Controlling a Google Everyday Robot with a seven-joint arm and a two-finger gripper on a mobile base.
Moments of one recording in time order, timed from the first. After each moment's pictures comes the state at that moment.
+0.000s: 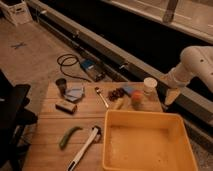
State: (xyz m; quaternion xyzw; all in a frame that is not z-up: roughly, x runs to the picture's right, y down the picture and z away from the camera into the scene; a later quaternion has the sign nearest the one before) arm 0.320 0.018 0.731 -0.24 -0.06 0.03 0.97
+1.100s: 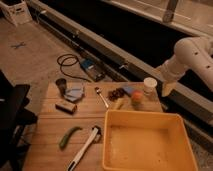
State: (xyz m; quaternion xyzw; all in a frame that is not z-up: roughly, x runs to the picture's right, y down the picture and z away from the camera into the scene) arm 0.267 -0.025 0.718 -0.20 -0.09 -0.09 0.97
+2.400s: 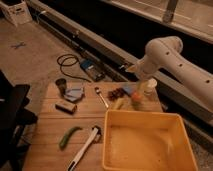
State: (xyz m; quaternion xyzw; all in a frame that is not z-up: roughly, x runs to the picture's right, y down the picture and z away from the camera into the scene) arm 0.141 -0.039 0.719 -0.17 -0.16 -0.15 0.96
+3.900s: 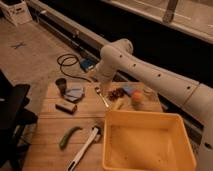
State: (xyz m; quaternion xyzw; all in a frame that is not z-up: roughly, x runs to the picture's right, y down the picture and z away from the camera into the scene) arm -0.040 -0.021 0.737 -0.15 -0.26 -0.27 0.92
